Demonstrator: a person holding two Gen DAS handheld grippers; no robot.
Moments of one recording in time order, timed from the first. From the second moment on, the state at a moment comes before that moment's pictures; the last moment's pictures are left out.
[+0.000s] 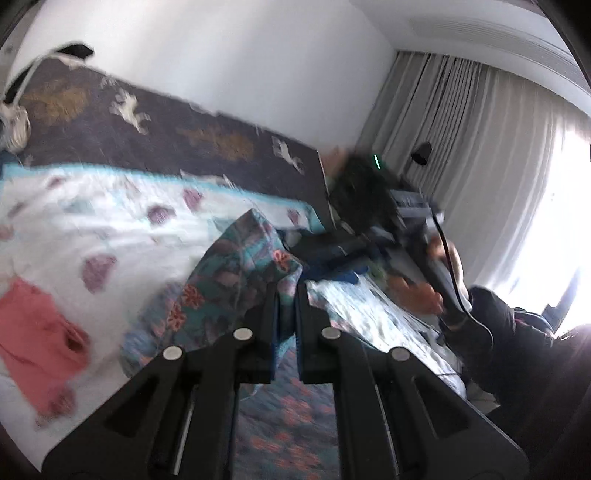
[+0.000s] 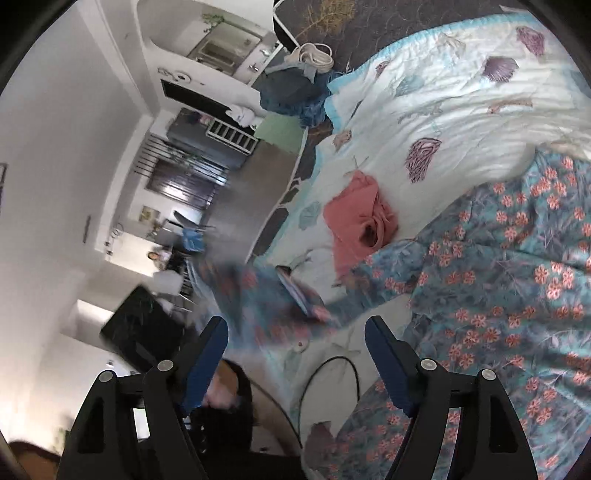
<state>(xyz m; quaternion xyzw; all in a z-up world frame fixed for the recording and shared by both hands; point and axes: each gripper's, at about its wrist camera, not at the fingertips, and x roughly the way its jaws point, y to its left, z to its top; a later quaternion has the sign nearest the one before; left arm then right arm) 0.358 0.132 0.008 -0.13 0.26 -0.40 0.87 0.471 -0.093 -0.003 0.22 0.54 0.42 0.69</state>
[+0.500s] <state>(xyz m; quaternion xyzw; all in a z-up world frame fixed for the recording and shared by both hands) 0.366 0.075 0.023 -0.10 0.29 -0.41 0.86 0.442 -0.087 0.030 0.14 0.55 0.36 0.74</state>
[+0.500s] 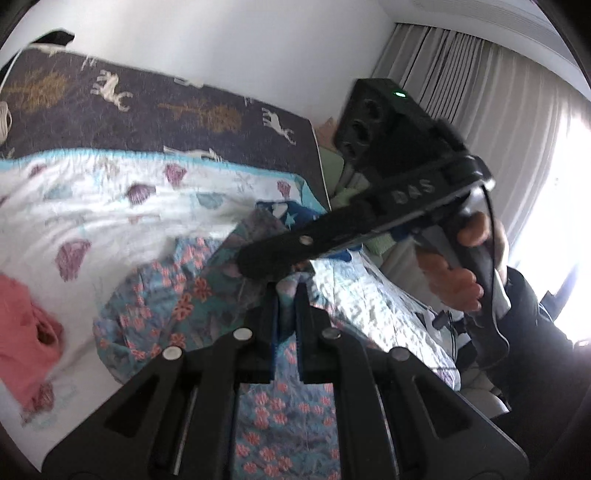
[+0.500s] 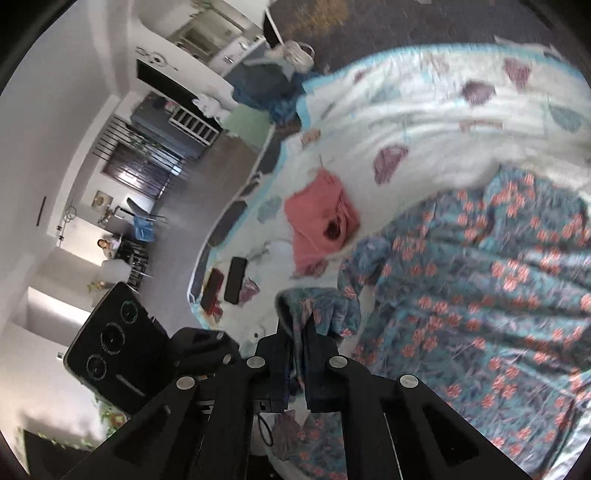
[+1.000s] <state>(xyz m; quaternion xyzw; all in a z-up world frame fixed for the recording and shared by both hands) 0.419 -0.051 0.048 -0.13 0.34 -0.39 0.84 0.457 -0.209 0.096 0.17 0.50 0.30 0.80</state>
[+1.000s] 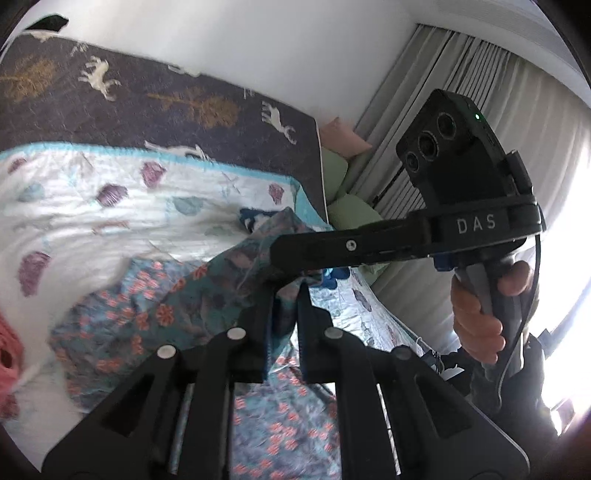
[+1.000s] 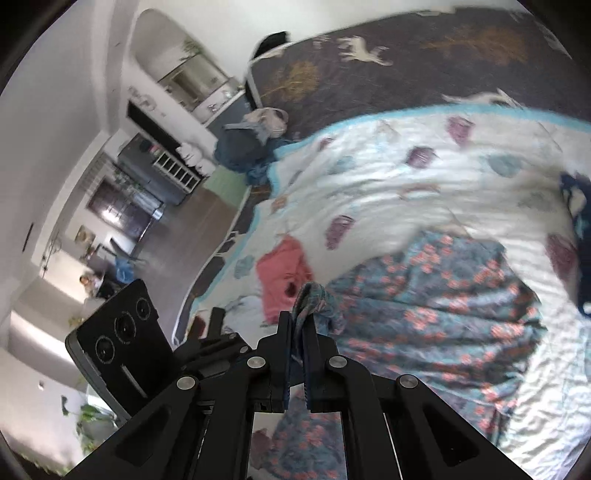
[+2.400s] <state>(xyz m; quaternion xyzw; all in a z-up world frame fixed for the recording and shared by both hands) 0.455 -0.017 -0.141 -0.09 0.49 -0.26 0.83 0.485 -0.362 -0.183 0.31 0.68 0.11 0.65</state>
